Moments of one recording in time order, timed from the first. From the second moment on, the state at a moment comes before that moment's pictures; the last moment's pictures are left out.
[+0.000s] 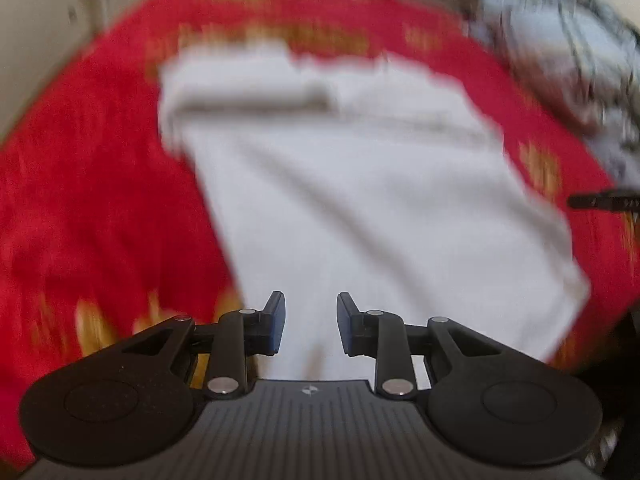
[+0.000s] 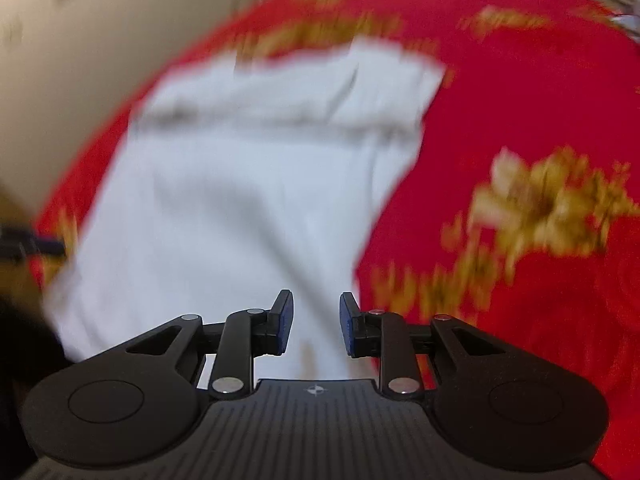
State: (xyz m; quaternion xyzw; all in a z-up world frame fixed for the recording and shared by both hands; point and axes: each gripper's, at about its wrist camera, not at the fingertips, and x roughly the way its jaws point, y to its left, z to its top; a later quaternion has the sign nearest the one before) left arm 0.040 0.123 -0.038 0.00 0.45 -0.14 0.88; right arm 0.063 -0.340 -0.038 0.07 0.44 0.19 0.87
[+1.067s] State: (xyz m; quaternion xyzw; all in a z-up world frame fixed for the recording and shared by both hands) left arm 0.225 0.139 0.009 -0.02 0.30 0.04 0.95; right arm 0.172 -0.329 -0.004 0.13 0.31 0.06 0.94
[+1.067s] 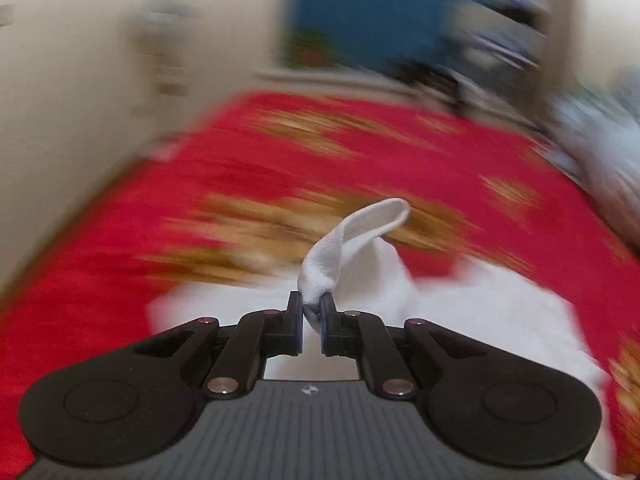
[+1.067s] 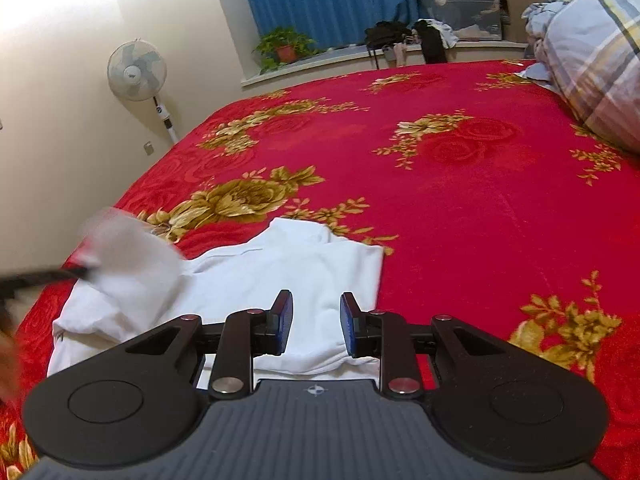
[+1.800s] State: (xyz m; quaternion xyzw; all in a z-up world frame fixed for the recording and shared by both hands) left arm 0.069 0.550 -0.016 -0.34 0.26 0.50 0.75; right arm 0.173 -0.195 -0.009 0.01 0.30 0.19 0.93
